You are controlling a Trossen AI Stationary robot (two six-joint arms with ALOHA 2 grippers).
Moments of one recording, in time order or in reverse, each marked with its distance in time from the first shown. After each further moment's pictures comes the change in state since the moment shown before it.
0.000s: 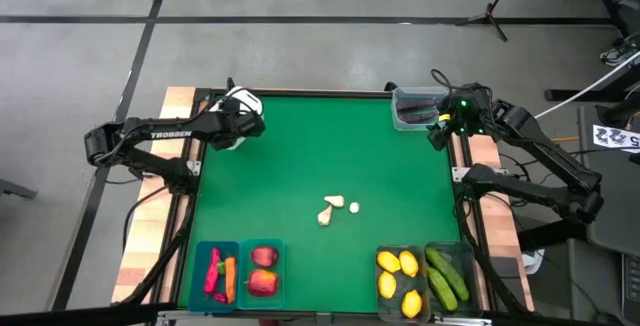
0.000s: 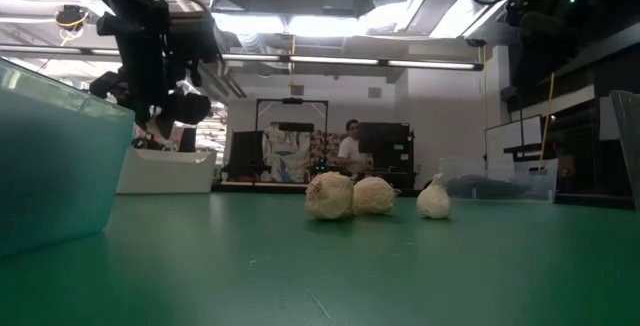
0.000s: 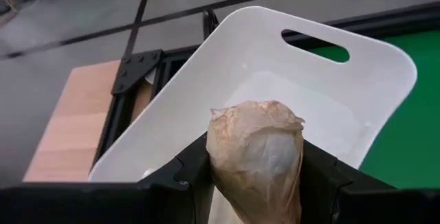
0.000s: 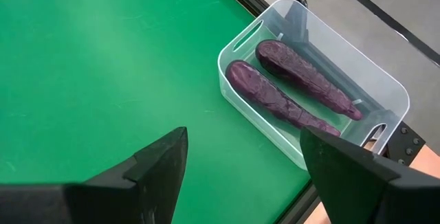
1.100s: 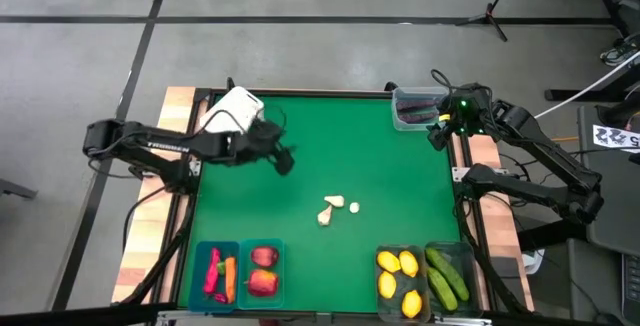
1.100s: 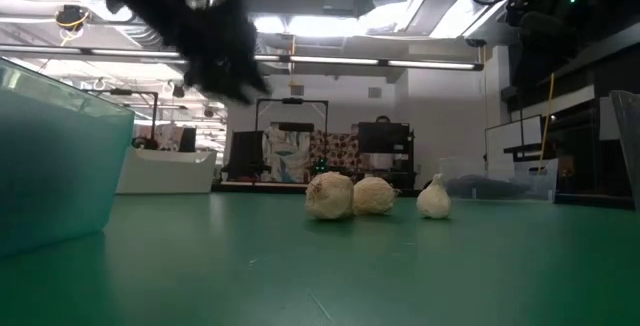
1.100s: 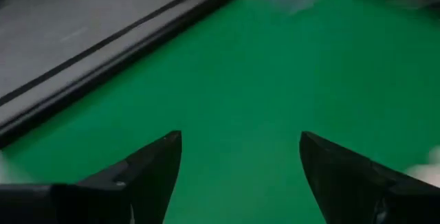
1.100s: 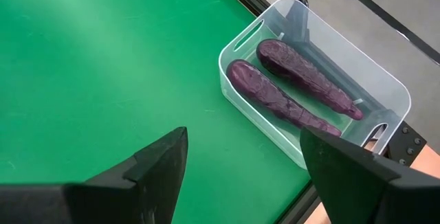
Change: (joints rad) left arm -0.344 -0.014 0.000 0.607 0.367 0.542; right arm 0.000 0.000 0.000 -0.002 -0.003 0.000
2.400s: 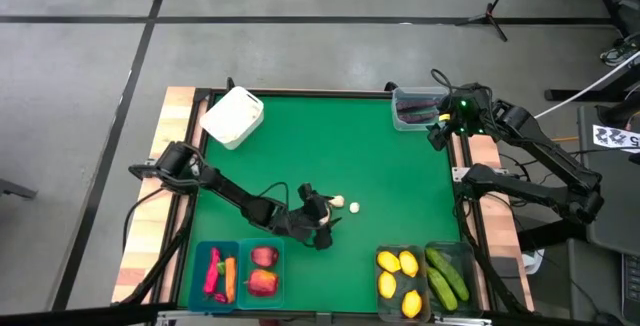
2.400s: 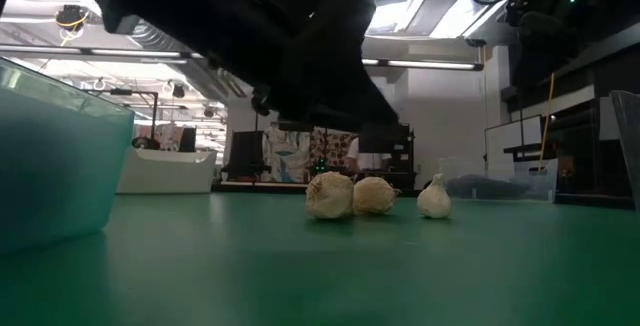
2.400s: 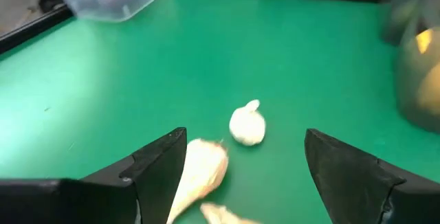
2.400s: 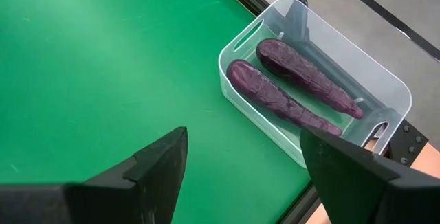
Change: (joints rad) left arm -0.486 0.707 0.325 0.490 -0.218 0.029; right arm 0.000 0.000 0.000 0.001 0.000 0.011
